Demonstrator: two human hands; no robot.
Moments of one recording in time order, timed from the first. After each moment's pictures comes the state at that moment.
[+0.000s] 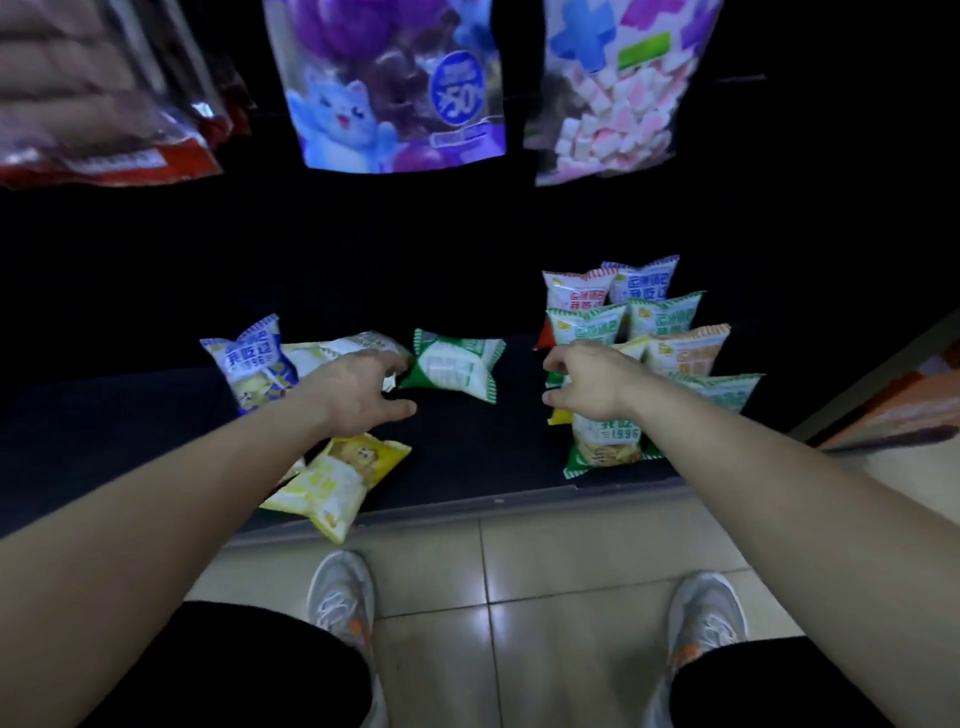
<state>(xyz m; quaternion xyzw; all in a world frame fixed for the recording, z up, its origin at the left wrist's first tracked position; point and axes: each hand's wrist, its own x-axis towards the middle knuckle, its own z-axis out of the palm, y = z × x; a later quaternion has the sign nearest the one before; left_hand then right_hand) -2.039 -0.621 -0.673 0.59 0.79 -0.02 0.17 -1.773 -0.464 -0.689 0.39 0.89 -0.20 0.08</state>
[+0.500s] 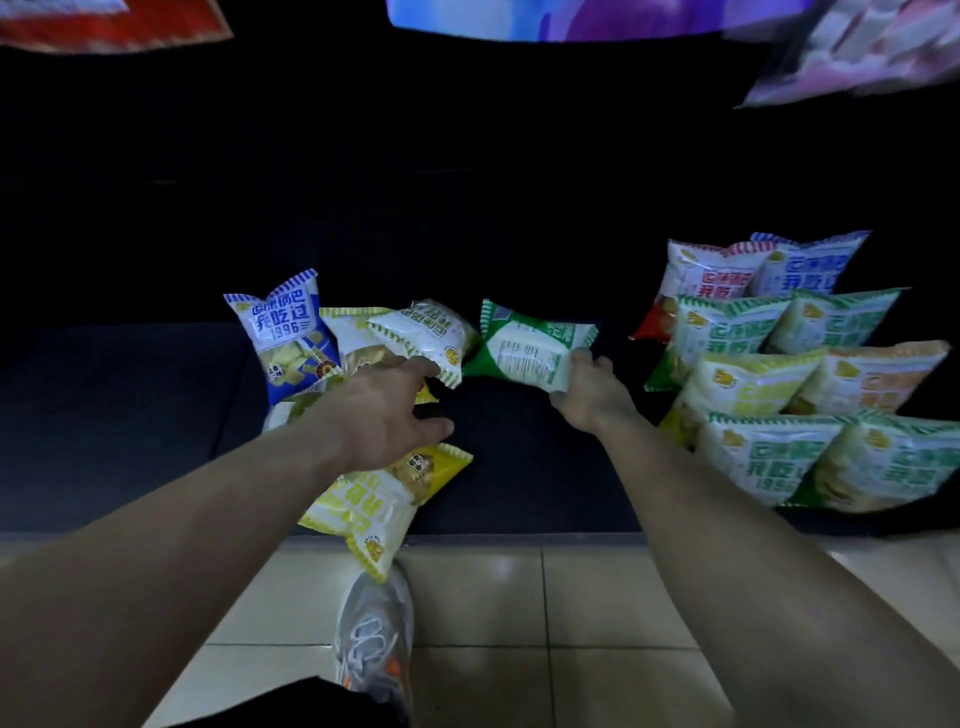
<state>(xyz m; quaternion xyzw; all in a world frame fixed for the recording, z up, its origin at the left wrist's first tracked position) -2.112 -0.616 -0.744 0.53 0.81 0.03 0.24 -1.929 -0.426 -0.861 0.53 0.80 -0.29 0.07</state>
